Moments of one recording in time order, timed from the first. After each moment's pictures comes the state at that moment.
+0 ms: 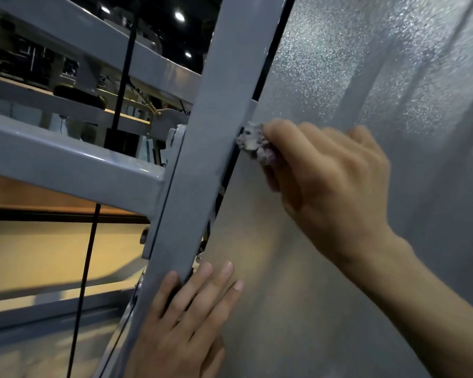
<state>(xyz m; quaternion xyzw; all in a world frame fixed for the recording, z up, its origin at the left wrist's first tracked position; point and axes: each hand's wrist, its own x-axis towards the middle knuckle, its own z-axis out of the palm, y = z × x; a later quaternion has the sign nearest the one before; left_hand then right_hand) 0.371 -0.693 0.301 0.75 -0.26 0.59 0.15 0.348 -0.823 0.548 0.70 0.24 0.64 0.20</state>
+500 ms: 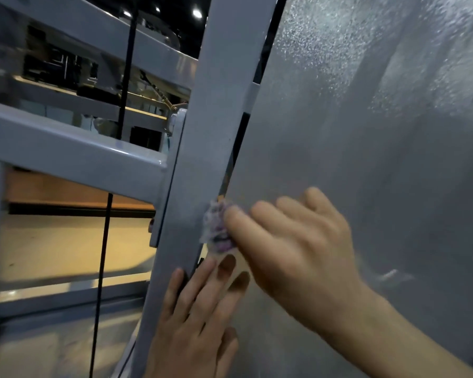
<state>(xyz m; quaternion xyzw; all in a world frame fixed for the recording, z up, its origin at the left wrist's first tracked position) 0.373 -0.707 0.287 0.76 -0.22 0.58 0.19 0.339 -0.818 0.472 0.73 0.32 0.58 0.17</state>
